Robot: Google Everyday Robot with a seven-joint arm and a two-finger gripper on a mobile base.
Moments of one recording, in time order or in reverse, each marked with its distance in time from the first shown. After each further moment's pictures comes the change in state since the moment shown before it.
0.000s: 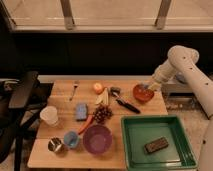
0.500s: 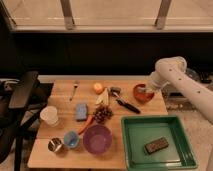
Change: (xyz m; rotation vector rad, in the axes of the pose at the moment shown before) arm 0.007 0.002 0.034 0.123 0.158 -0.125
